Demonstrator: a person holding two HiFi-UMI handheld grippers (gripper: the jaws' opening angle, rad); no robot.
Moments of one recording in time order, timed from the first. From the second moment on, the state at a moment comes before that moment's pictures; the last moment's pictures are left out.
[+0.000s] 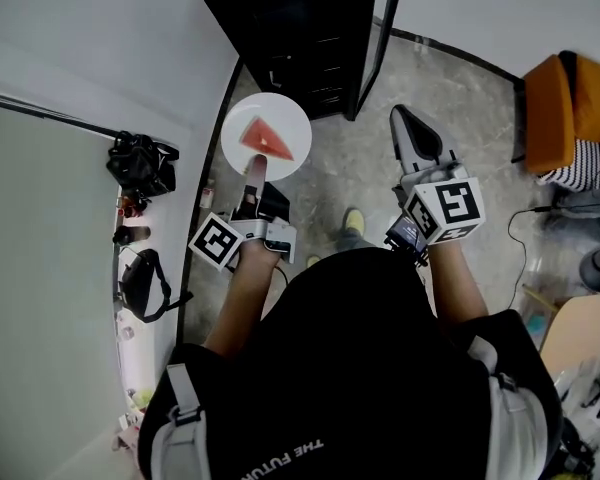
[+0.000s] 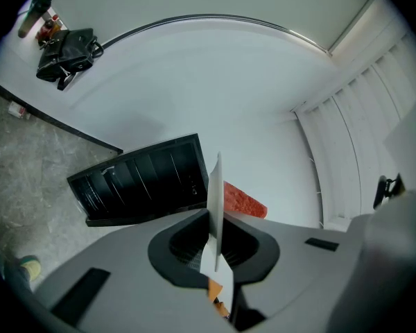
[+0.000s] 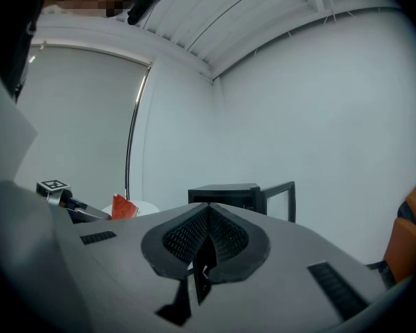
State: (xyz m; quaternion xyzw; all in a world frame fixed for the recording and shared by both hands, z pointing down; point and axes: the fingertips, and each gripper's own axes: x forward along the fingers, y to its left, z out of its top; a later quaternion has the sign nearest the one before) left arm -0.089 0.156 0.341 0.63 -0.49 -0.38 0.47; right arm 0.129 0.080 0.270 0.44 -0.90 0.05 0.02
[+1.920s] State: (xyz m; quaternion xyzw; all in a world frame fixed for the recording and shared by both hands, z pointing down) left arm -0.041 0.041 0.351 0.62 -0.51 -0.36 0.48; right arm 0.153 -0.021 0.296 0.39 -0.92 0.07 0.02
